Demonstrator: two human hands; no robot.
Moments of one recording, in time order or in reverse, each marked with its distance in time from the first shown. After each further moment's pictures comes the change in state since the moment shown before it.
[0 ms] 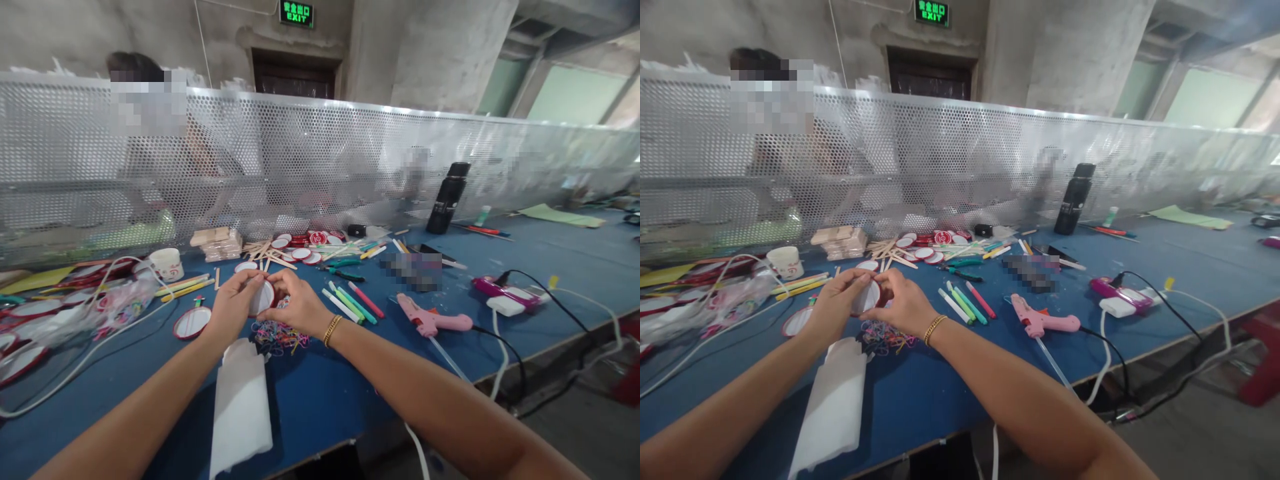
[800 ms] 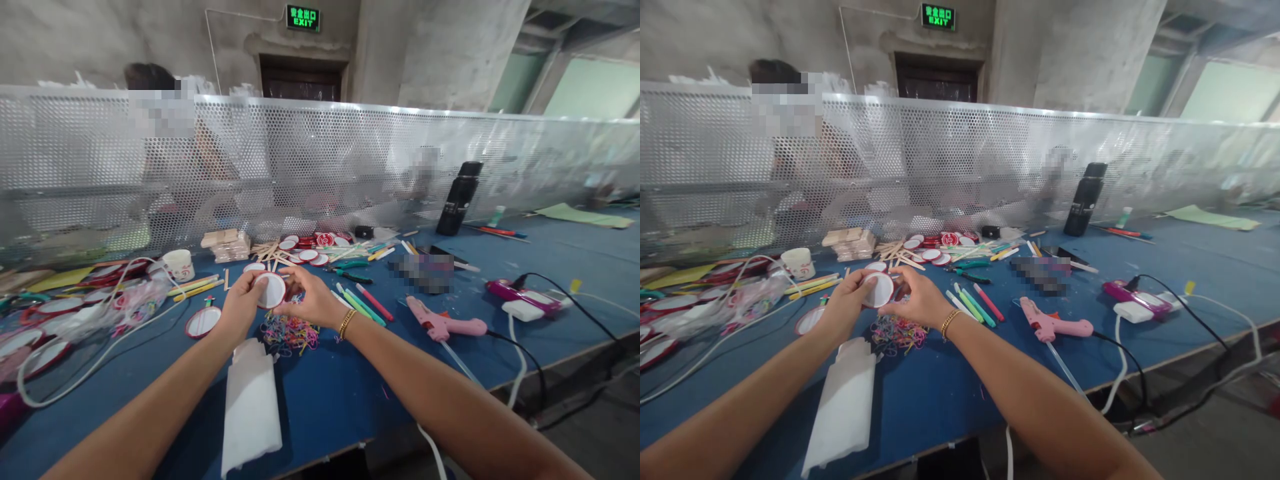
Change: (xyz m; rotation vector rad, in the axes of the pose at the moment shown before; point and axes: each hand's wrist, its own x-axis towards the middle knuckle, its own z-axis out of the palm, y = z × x) left_hand 0.005 -0.006 -0.002 -0.039 0.017 -0.048; right_hand 0.004 0.006 -0.018 -0.133 -0.015 -0.031
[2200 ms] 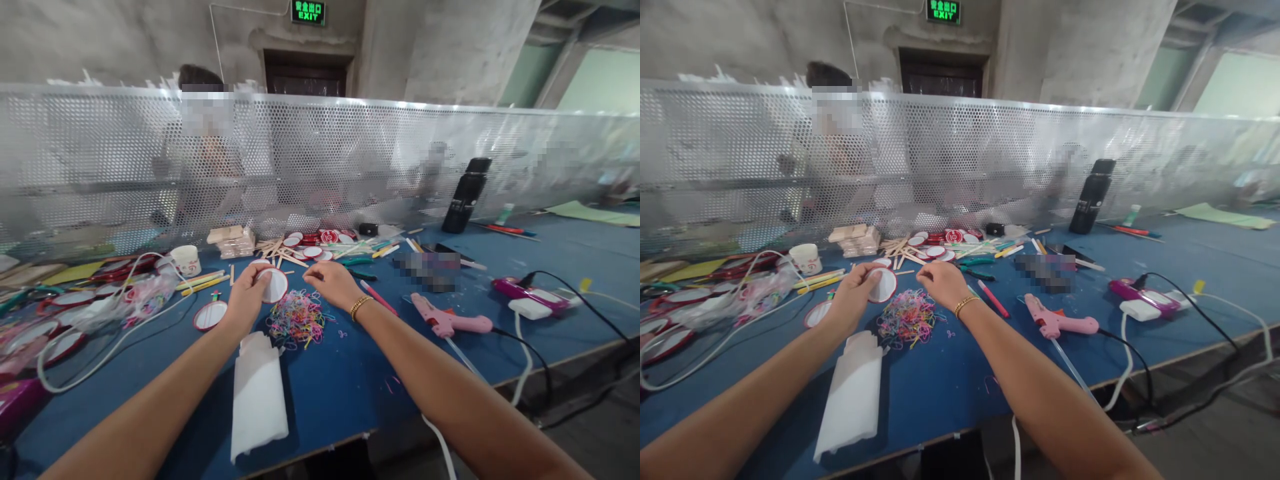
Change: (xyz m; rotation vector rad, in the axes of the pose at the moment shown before) left_hand 0.001 -0.002 -0.002 0.120 0.065 0.114; right_hand 0.005 0.010 -0.032 -0.504 0.048 0.169
